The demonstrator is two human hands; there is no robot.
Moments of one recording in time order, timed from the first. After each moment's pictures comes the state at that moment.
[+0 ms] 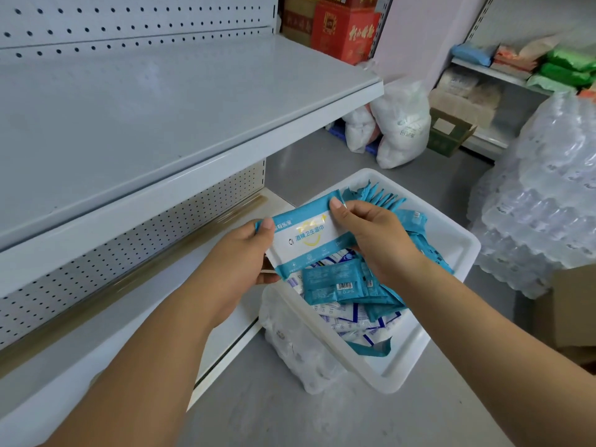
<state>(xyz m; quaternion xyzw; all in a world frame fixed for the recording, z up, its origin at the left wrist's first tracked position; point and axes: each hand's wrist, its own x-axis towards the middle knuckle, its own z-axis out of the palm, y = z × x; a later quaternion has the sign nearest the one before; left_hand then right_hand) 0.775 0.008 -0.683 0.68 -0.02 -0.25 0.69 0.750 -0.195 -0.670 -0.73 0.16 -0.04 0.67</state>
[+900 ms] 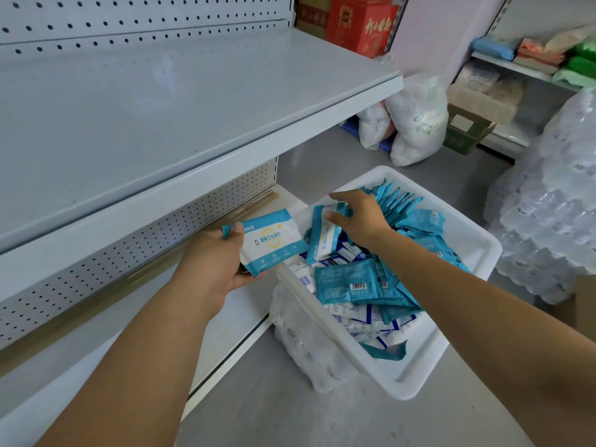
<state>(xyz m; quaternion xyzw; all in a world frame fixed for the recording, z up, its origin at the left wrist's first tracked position) 0.786 0.034 -0.685 0.63 0.18 -0.20 0.73 0.842 -0.235 -0.740 -0.96 0.08 -0.05 0.28</state>
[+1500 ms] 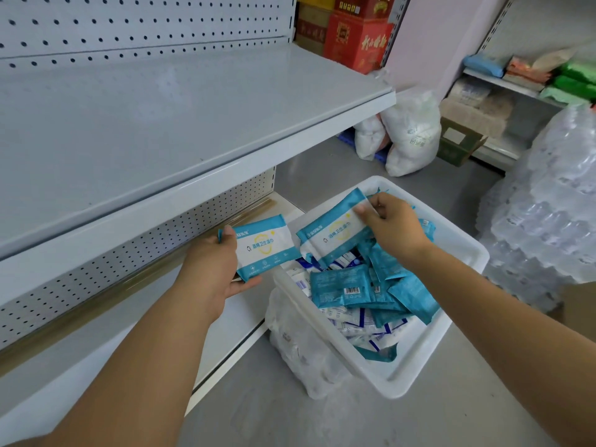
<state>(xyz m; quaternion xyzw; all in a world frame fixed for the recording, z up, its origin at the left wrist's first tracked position) 0.780 0.036 -0.681 0.61 0.22 -0.18 0.73 0.786 -0.246 -0.689 -0.89 0.14 -0.10 0.43</state>
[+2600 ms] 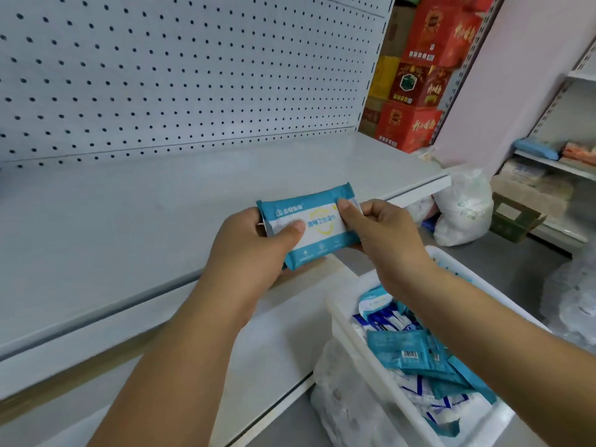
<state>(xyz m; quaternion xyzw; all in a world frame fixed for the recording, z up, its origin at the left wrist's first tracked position) 0.743 0.122 -0.567 0.69 0.01 0.02 0.72 0.777 -0.060 -0.569 -0.77 0.05 -0.12 0.63</state>
